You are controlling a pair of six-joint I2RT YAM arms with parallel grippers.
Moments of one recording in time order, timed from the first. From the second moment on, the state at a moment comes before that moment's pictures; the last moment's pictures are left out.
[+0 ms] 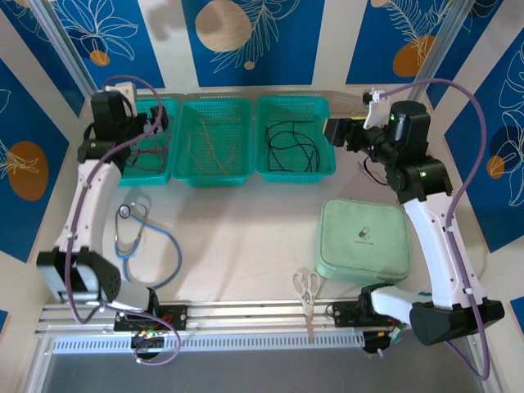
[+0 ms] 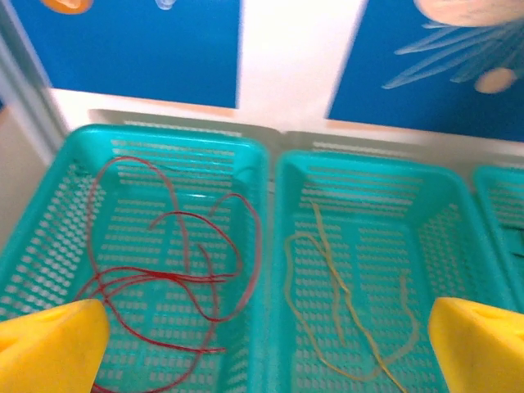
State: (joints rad) left arm -0.02 1.40 1.44 -0.48 0.03 -0.13; right arm 0.17 1.15 1.43 -0.63 -0.28 0.25
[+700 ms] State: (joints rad) left arm -0.13 0.98 0.62 -0.04 0.15 -0.04; right arm 0.03 1.03 0.67 -0.11 -0.05 0.18
